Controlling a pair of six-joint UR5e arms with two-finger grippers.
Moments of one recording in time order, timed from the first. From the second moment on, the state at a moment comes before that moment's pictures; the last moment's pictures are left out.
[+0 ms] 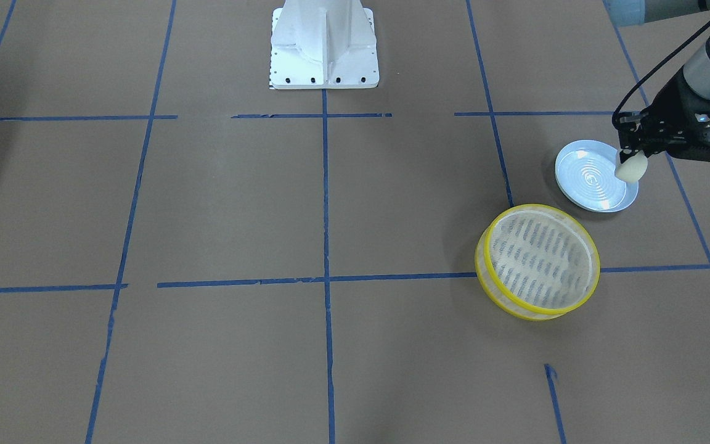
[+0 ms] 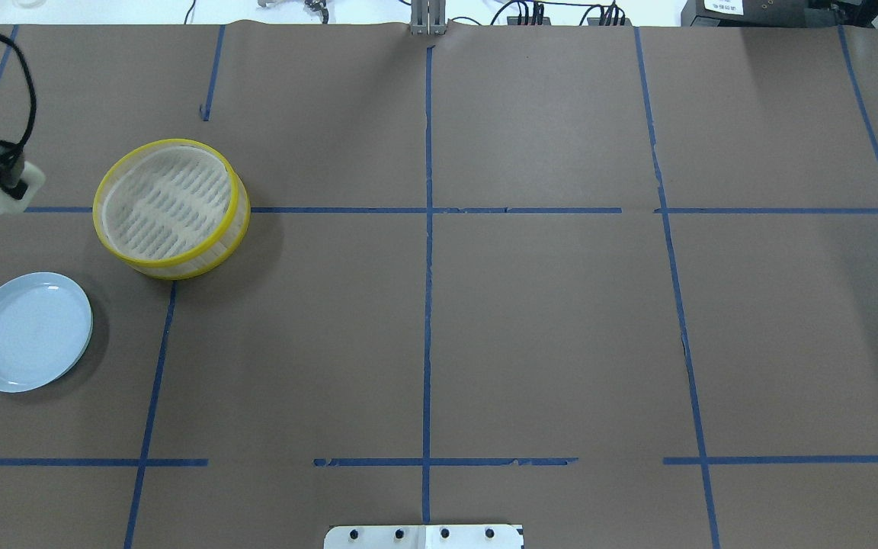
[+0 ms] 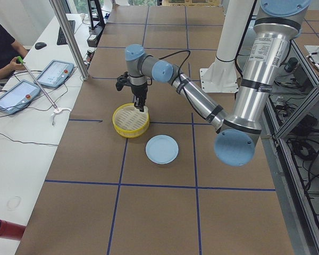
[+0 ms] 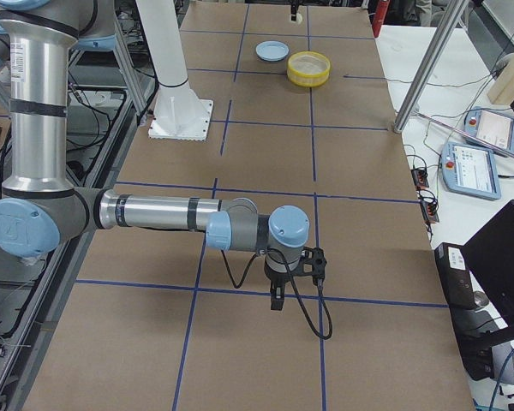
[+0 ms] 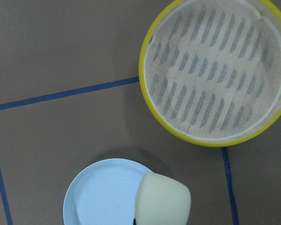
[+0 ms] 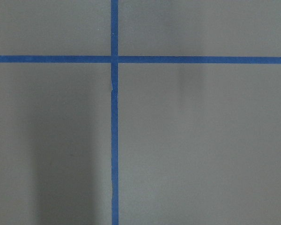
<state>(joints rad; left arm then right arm) -1.13 -1.90 -1.97 -1.20 -2.23 -0.38 1.56 -1.66 1.66 -1.59 2.29 0.00</state>
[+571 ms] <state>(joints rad) -0.99 -2.10 -1.56 -1.47 -2.24 -0.47 1.56 -1.66 1.66 -1.59 2.29 0.00</state>
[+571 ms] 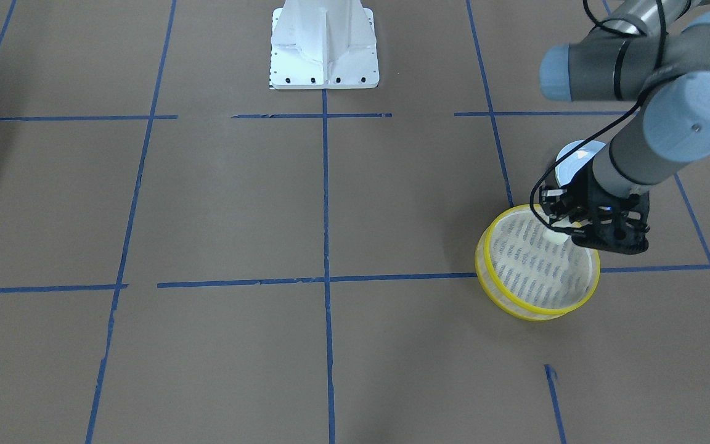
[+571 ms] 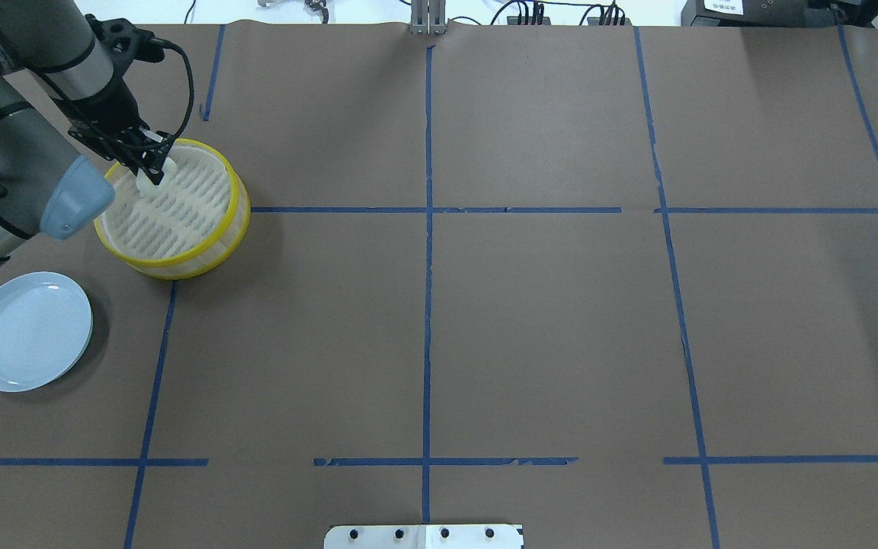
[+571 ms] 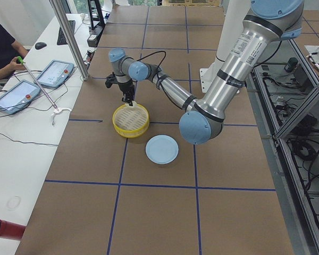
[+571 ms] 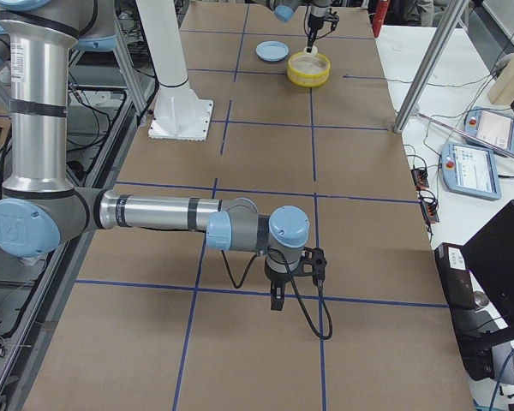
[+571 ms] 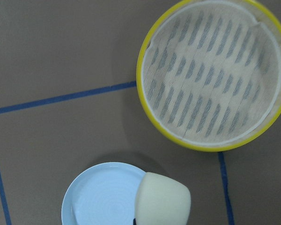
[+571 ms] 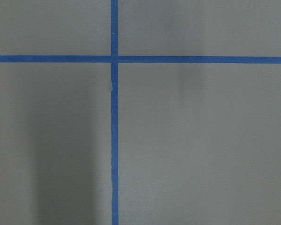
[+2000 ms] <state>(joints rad) -0.94 -2.06 -1.45 -1.65 -2.21 -0.49 1.56 -1.66 1.66 -1.59 2.29 0.00</state>
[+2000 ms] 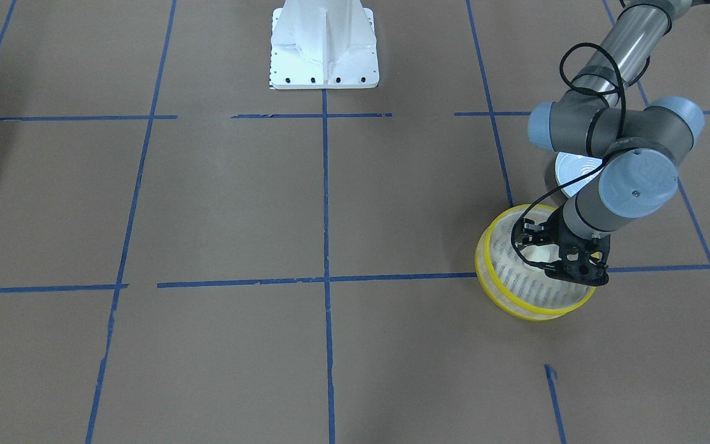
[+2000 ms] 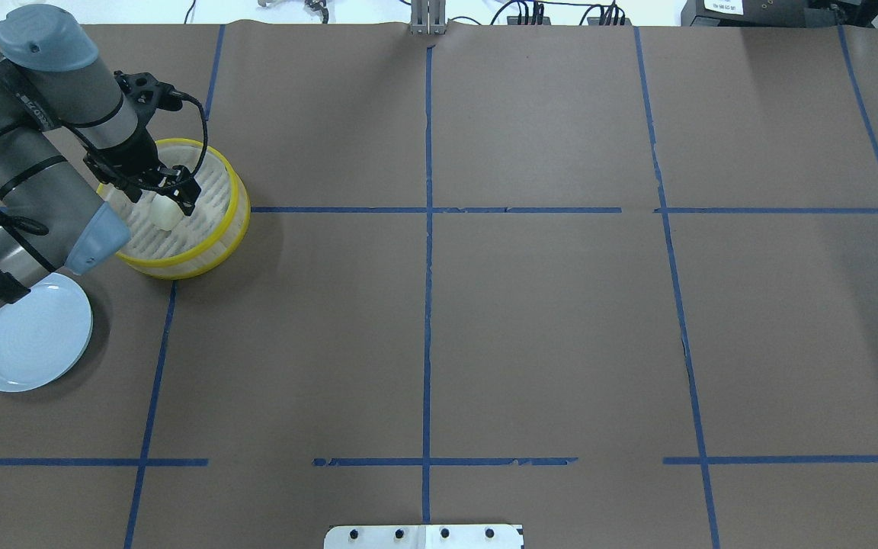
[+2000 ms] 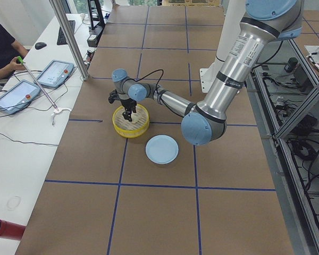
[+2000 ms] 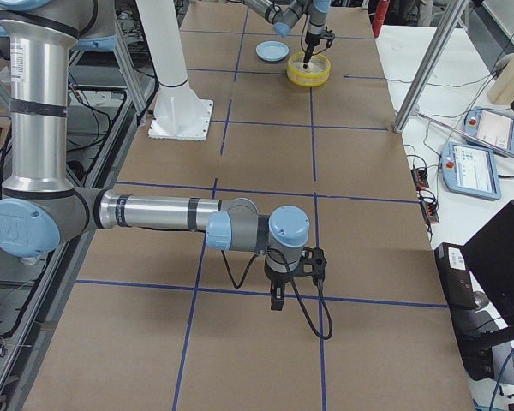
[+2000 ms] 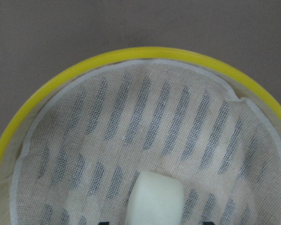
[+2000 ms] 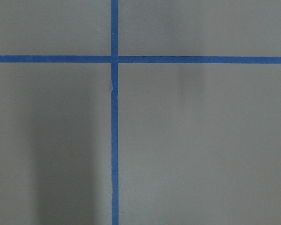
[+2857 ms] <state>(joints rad) -1.27 -1.87 -1.75 -1.61 -2.23 -0.23 1.56 -1.66 1.66 -1.59 2.29 0.00</state>
